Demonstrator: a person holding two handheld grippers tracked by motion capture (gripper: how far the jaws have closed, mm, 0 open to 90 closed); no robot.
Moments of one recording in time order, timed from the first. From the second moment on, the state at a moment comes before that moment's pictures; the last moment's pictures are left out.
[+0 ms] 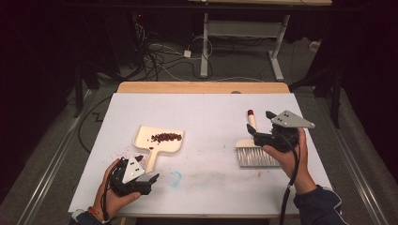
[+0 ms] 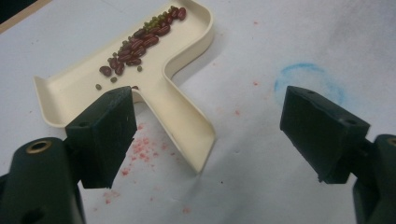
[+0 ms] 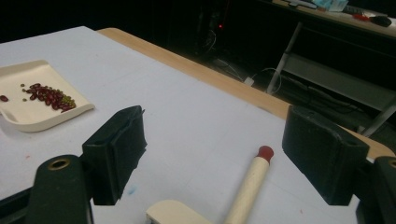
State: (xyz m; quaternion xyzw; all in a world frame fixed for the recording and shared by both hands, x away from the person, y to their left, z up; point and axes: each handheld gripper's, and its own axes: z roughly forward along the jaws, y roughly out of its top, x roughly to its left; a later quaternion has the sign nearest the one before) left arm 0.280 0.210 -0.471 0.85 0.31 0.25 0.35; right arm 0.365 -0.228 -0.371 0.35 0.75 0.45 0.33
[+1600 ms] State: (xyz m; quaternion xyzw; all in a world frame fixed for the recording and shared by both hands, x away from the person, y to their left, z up) left arm 0.280 0.204 -0.472 0.86 0.30 0.26 0.33; right arm 0.313 -0.267 -0.423 0.29 0.78 0.43 0.35
